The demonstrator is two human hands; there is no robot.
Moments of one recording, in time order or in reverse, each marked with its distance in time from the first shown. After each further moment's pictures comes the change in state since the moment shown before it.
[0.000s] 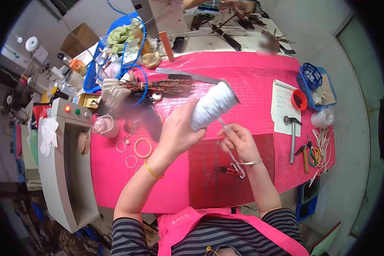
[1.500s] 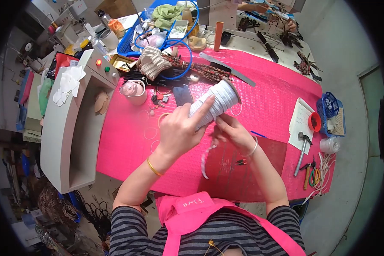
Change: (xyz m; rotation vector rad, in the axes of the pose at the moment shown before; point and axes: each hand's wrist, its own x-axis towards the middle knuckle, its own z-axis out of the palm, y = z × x) left_hand -0.101 -0.022 -0.074 0.425 0.275 0.025; right_hand 0.042 0.021 0.101 -0.200 -0.392 0.173
